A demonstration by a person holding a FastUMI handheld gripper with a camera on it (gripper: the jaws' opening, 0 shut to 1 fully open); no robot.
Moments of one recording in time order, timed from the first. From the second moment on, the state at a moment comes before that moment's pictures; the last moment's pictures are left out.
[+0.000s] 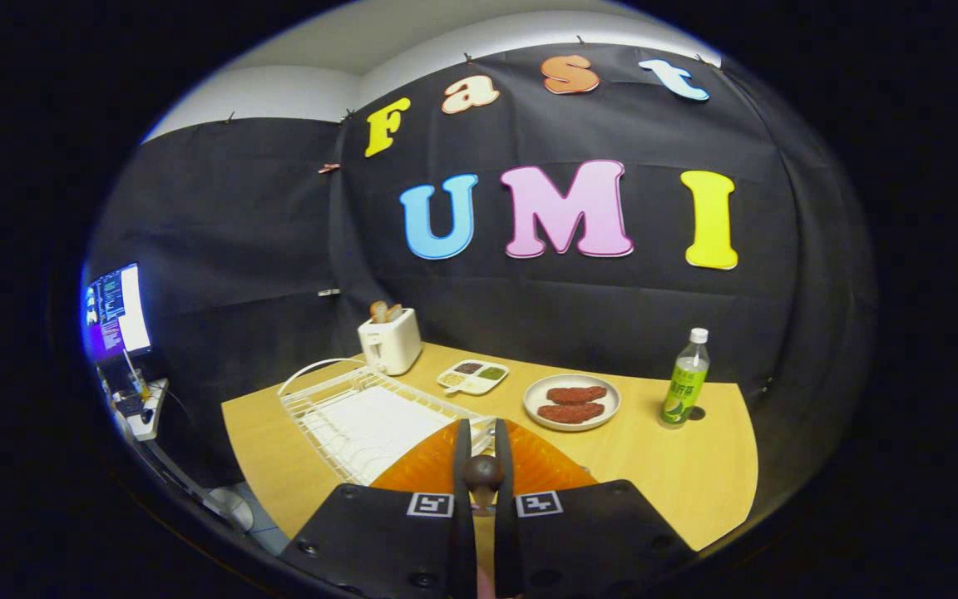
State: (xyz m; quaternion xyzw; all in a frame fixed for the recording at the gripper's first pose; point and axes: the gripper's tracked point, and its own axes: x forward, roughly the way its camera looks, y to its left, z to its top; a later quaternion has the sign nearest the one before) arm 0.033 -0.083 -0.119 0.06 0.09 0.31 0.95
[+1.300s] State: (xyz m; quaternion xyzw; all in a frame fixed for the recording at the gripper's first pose) arm -0.045 -0.036 -0.247 0.05 0.21 0.38 0.90
